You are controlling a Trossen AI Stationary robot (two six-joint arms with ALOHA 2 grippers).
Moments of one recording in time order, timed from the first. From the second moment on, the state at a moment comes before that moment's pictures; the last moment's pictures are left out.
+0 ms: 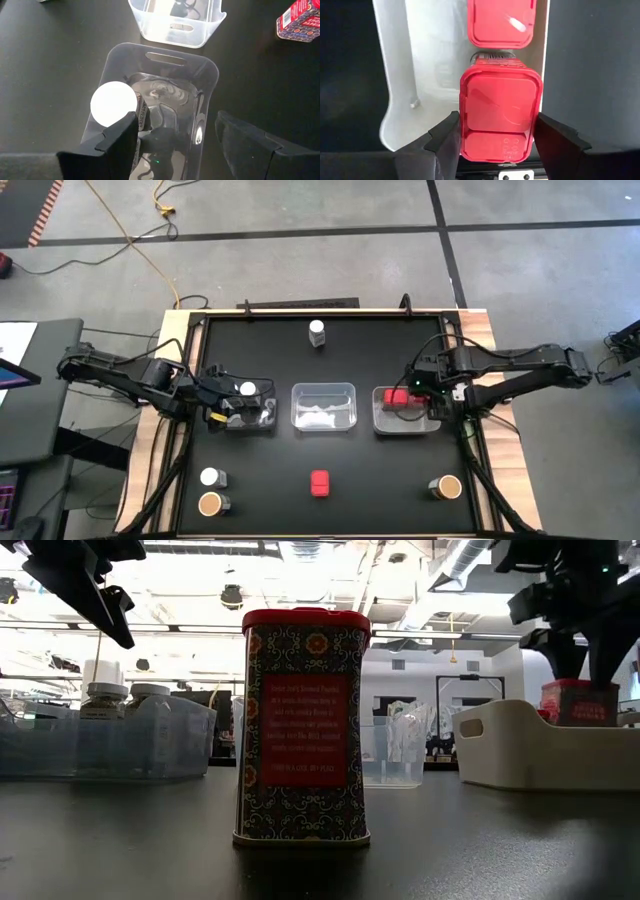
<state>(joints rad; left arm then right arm) -0.24 0.78 0.81 -0.93 -0.26 -0.36 -0.05 1.07 0.87 -1.26 0.05 -0.04</state>
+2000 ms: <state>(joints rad) -0.24 0.79 0.81 -0.93 -0.26 -0.35 -0.11 1.20 0.83 -1.20 -0.01 -0.12</state>
